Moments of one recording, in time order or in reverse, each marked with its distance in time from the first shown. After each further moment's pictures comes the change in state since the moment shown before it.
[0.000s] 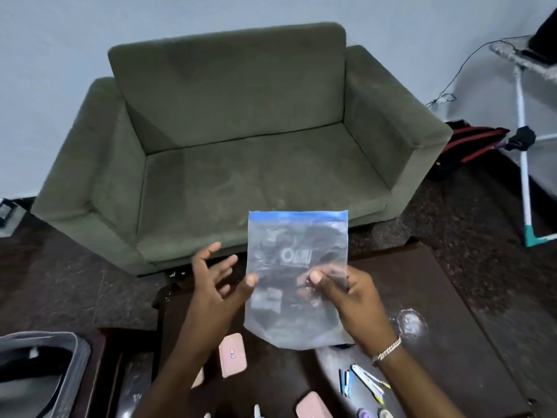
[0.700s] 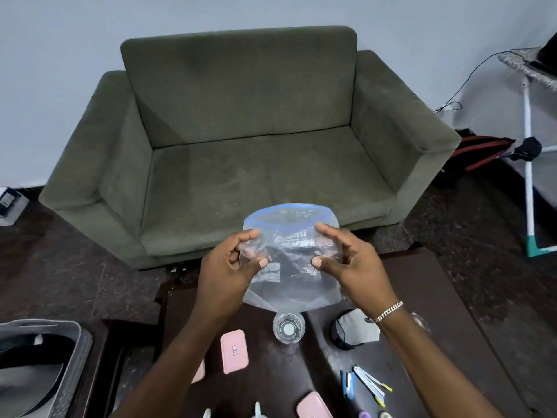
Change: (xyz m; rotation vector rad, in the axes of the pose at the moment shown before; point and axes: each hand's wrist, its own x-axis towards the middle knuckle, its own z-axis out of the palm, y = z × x) left_hand 0.040 -0.010 0.002 0.027 0.008 0.236; right_hand 0.045 -0.002 -0.008 -0.250 0.009 -0.054
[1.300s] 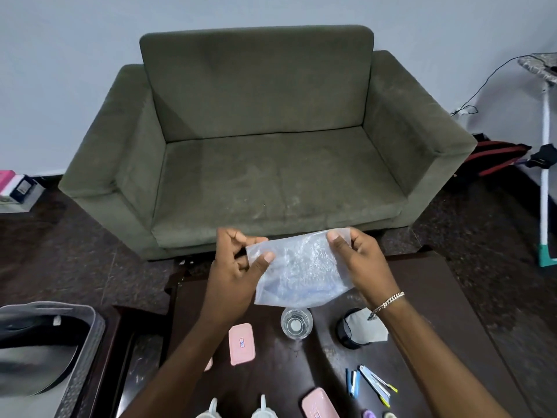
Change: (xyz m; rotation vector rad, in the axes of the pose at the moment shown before) left_hand -0.018 -0.008 -0.012 -0.092 0.016 0.042; right_hand 0.008 -0.005 0.017 0.150 0.021 0.128
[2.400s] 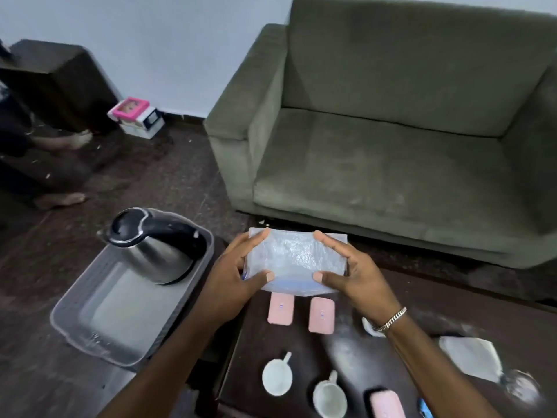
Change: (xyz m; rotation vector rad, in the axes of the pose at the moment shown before) left_hand -0.101 -0.036 -0.207 0.354 0.119 -0.091; right_hand -0.043 0.024 0.197 -0.134 -0.598 -0.006
